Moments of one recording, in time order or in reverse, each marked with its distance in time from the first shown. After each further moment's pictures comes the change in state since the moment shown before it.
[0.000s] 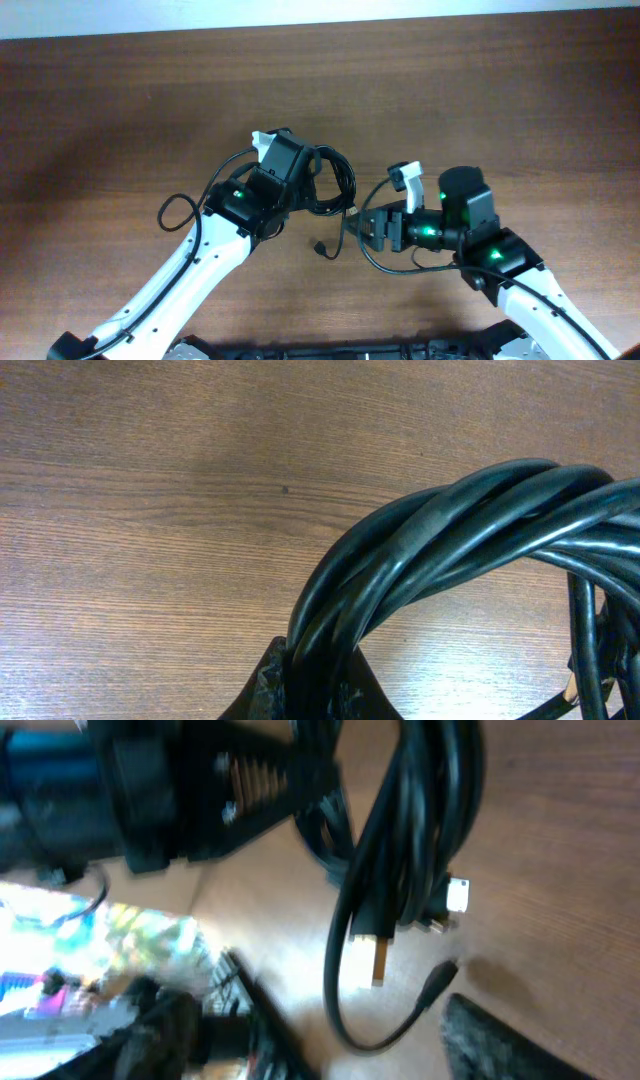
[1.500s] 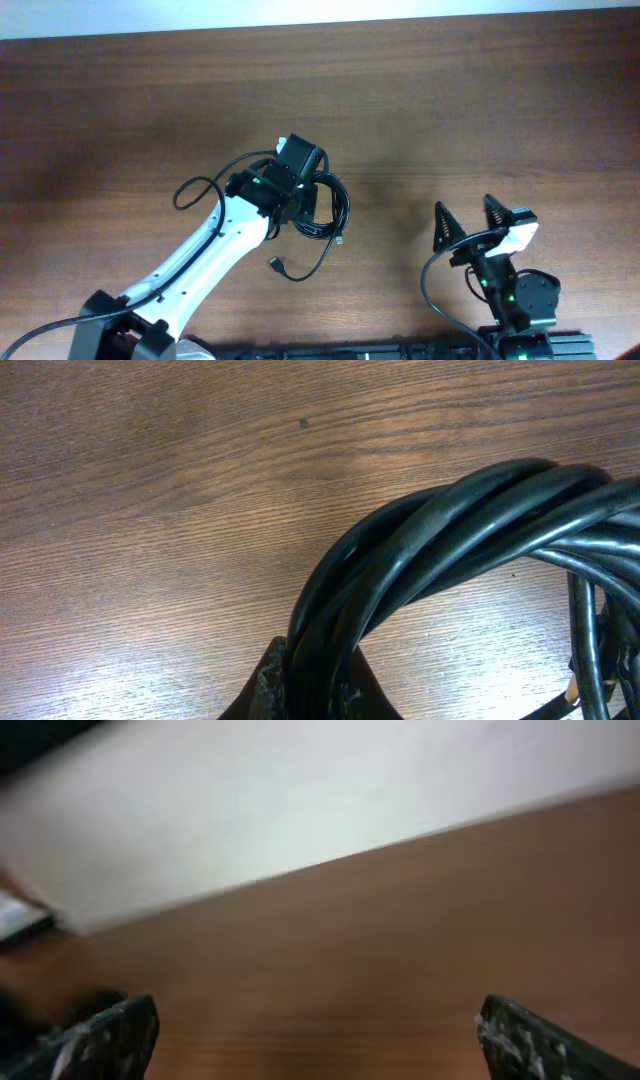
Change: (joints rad) left arm 0.000 0.131 -0.001 -0.060 0.005 0.309; right arm -0.378 -1.017 -0.571 0.117 0.492 -0.156
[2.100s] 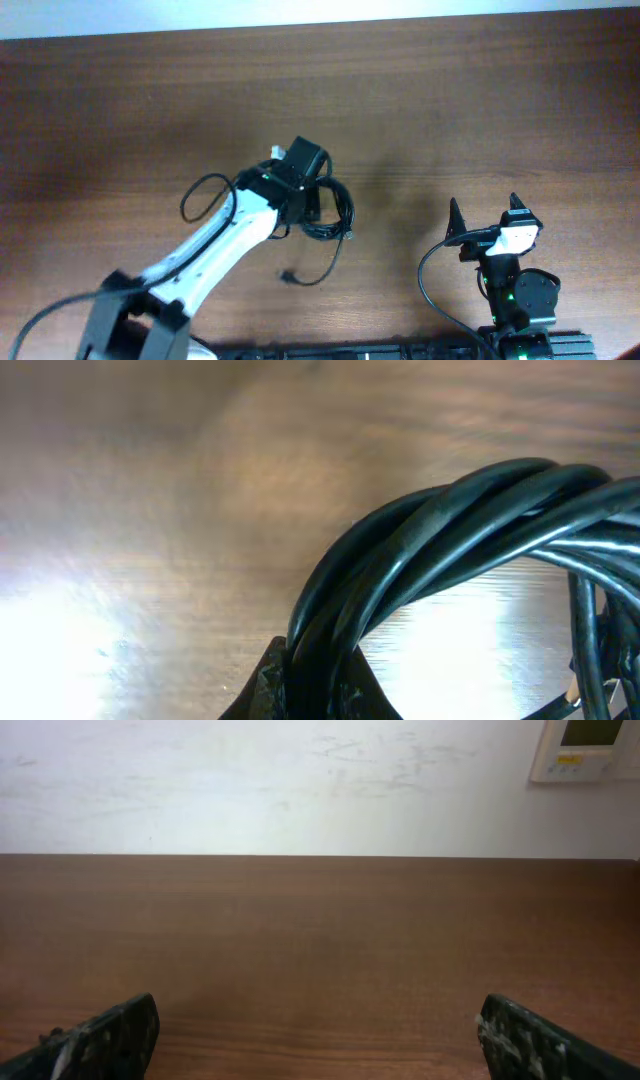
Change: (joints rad) left arm 0.000 0.066 -0.007 0.009 0.053 -0.206; right arm 0.000 0.000 0.000 -0.023 0.237 -0.422
